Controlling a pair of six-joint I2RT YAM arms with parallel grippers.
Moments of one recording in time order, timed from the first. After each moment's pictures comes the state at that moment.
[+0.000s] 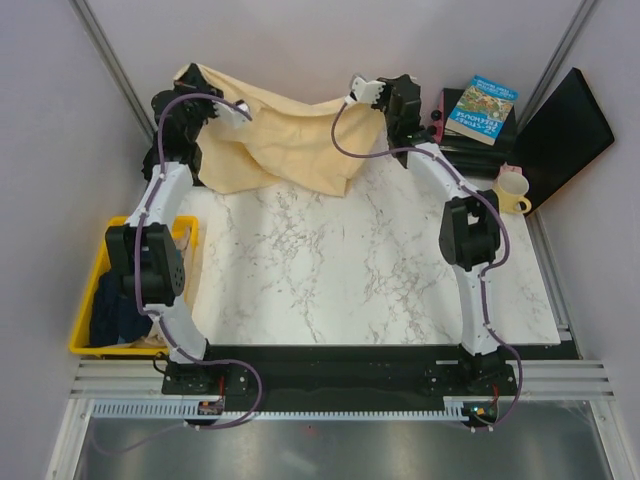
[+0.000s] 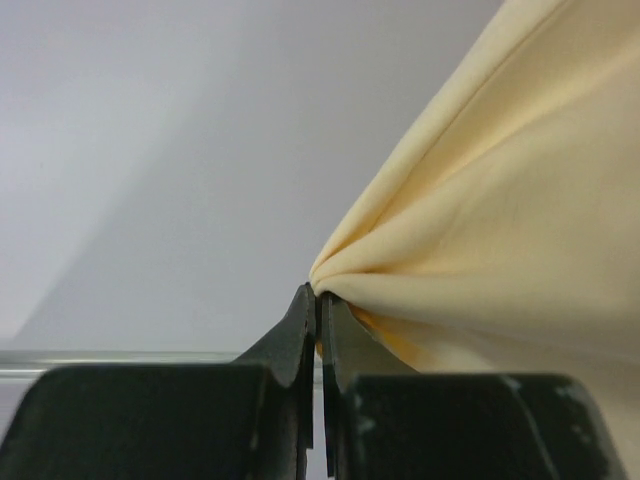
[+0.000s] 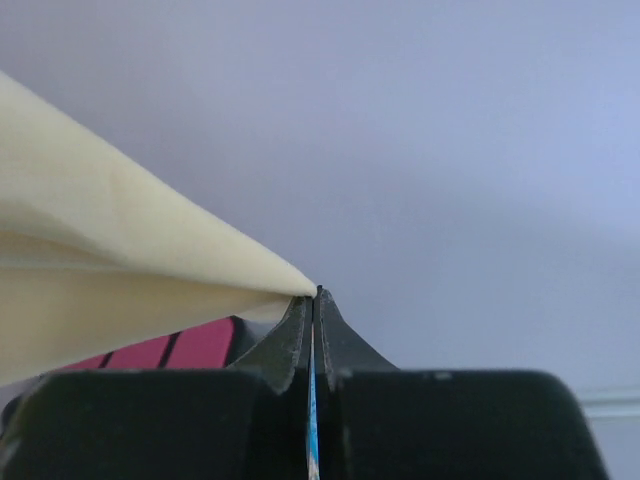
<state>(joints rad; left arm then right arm) 0.02 1.78 1.52 0.37 0.26 1.70 0.30 2.28 2.07 0.18 0.27 -1.30</state>
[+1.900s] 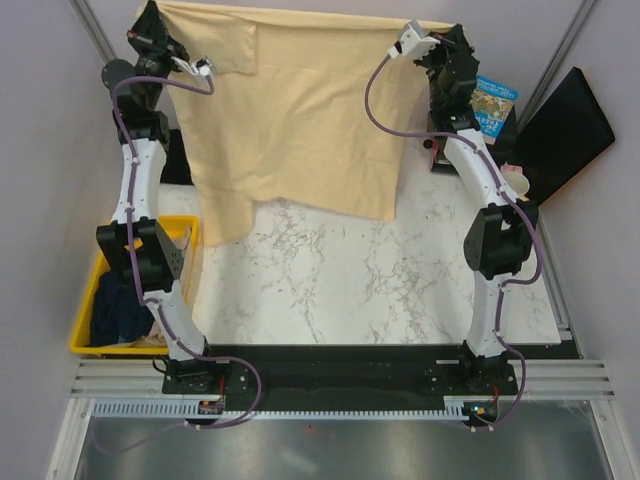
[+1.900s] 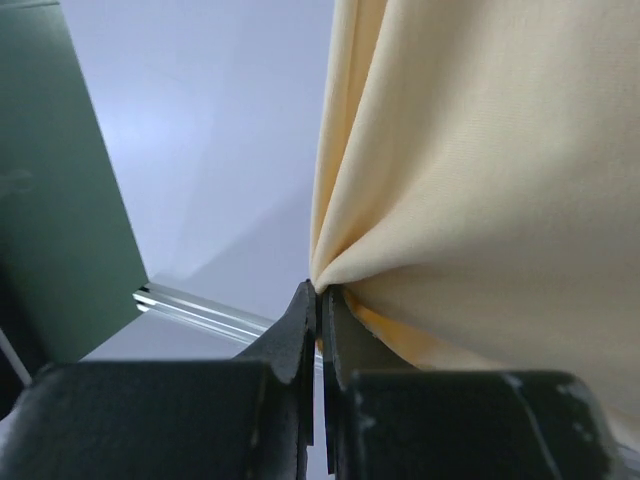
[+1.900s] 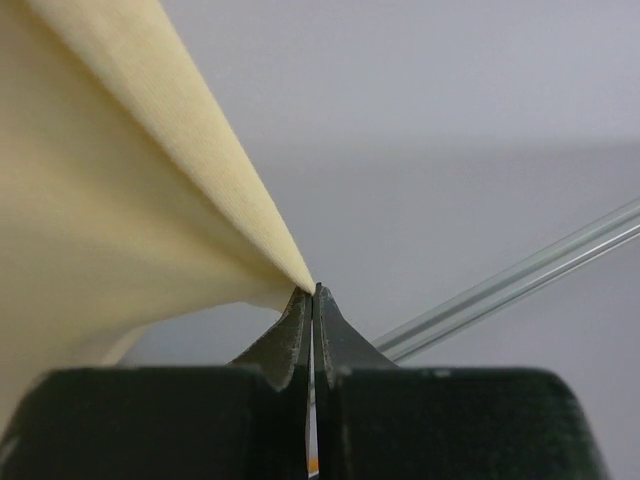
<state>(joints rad) 0.15 1.91 1.89 0.53 0.45 1.57 0.17 2.10 2.08 0.38 0.25 -1.19</state>
